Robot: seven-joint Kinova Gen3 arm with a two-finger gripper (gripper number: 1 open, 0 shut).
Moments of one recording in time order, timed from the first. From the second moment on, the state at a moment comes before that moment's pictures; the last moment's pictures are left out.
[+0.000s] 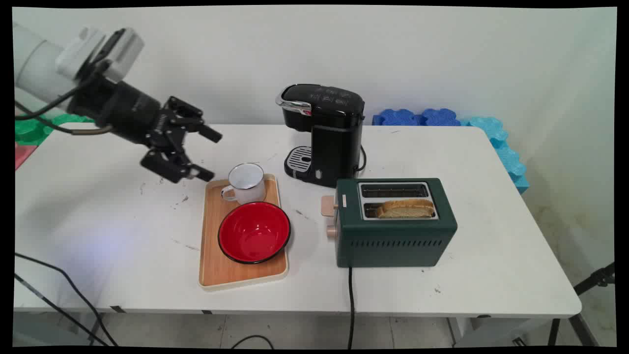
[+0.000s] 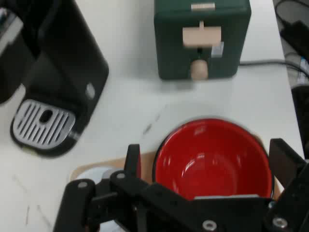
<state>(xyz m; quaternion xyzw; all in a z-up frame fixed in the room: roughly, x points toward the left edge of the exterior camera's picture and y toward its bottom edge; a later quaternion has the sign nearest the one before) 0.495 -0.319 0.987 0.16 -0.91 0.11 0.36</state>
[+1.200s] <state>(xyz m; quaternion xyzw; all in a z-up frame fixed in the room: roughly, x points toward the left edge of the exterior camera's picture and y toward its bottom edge) 0.335 -0.355 0.958 0.15 -0.94 0.12 0.30</state>
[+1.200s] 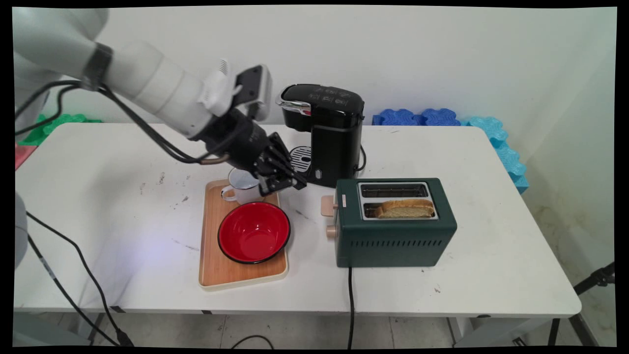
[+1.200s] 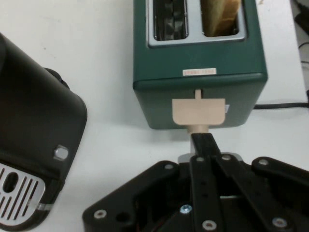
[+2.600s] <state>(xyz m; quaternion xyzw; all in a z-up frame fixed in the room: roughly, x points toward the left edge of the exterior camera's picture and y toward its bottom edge) 0.278 -0.379 0.918 0.15 -0.95 0.09 0.27</state>
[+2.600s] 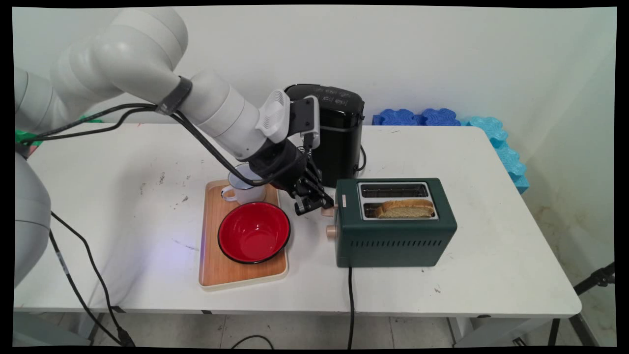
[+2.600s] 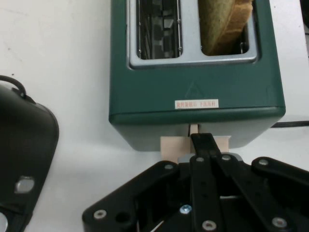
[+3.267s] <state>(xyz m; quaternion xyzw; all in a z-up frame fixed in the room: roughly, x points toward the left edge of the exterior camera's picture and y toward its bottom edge) 0.279 -0.380 0.905 0.15 -0.95 0.09 0.27</state>
